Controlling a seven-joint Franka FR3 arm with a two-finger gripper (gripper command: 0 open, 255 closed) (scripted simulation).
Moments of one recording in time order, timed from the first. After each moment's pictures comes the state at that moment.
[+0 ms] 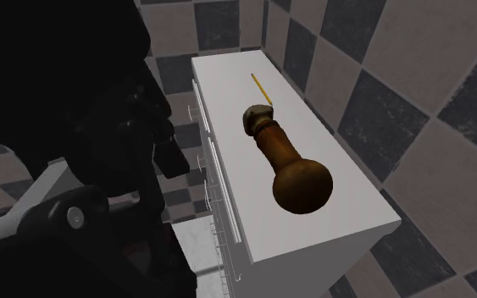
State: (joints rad) arm 0.00 -0.77 0.00 -2.27 -0.08 1.72 -0.02
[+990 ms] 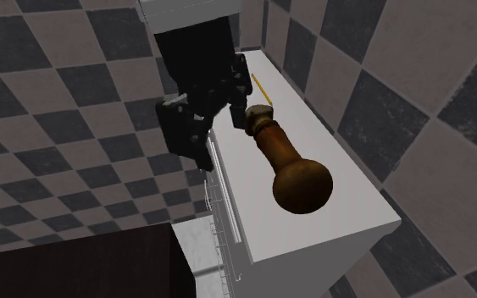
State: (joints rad) arm -0.18 -0.56 0.44 -2.23 0.06 1.84 0.90
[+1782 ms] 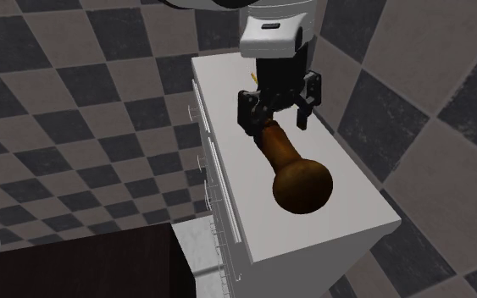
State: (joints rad) arm -0.36 -0.04 0.76 -1.90 -0.14 1.88 1.77
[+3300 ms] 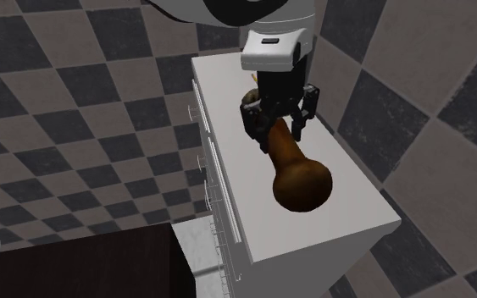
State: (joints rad) arm -0.36 -0.02 0.76 -1.92 -0.16 1.92 1.81
